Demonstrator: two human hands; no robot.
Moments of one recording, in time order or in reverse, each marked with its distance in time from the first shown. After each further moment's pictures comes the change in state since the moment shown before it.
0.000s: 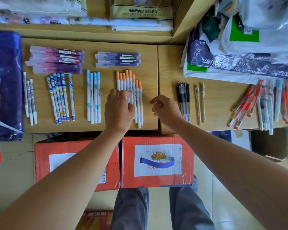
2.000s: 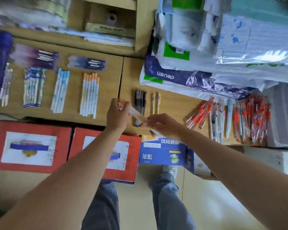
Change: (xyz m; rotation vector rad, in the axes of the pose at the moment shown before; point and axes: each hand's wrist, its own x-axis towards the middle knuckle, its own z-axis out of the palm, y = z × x) left_hand -0.039 0.160 0.069 -0.850 0.131 -0.504; right_hand -0.064 0.076 -0.172 0.061 -0.536 -0.045
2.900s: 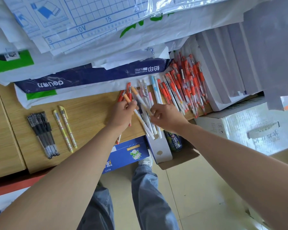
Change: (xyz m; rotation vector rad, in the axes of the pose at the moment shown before) left_hand -0.043 0.009 0.302 0.429 -0.627 0.030; right_hand -0.081 0.236 -0.174 -0.142 0.461 0.057
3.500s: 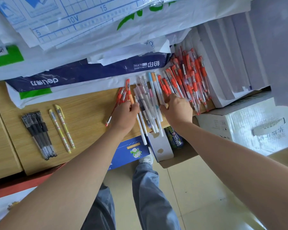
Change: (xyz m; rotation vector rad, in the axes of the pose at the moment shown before) left_hand 0.005 -0.013 0.013 0.241 0.037 0.057; right_hand 0.012 0.014 0.009 -0.336 0.307 0.367
